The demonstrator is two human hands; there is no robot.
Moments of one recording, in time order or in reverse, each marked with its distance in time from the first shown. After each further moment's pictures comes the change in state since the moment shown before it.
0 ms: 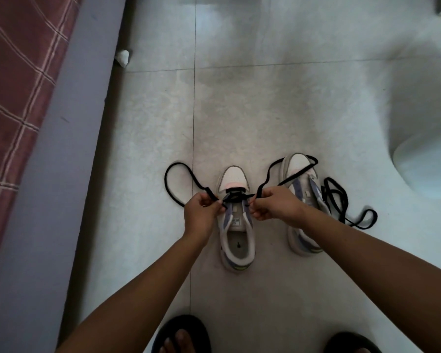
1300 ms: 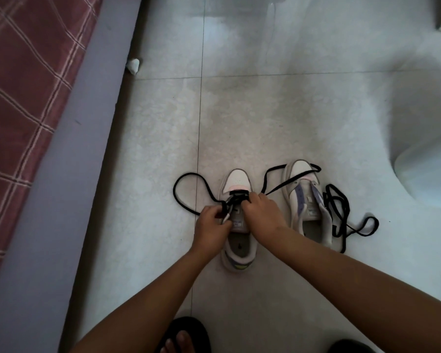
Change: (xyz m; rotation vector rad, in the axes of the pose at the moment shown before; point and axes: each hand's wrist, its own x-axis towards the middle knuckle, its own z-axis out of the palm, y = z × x) left_hand -0.028 -0.004 -0.002 0.461 -0.129 0.274; right_hand -0.010 0.005 0.050 -1.447 0.302 -0.442
